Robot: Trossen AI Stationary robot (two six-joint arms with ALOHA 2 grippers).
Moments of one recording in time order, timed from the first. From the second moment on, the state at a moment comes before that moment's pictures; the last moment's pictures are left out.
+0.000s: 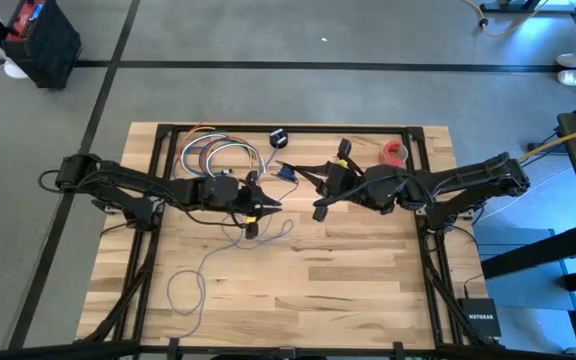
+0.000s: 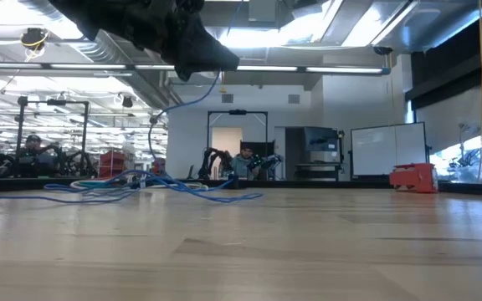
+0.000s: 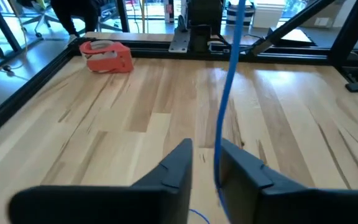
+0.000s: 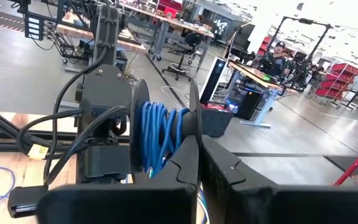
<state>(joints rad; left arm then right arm) -0.03 1.35 0.73 0.28 -0.11 -0.04 0.21 1.36 1.28 0.02 0.59 -0.26</state>
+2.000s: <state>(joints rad) -0.01 0.96 0.73 0.03 -0.22 -0.05 0.21 1.46 1.28 -0.20 0.53 -0.26</state>
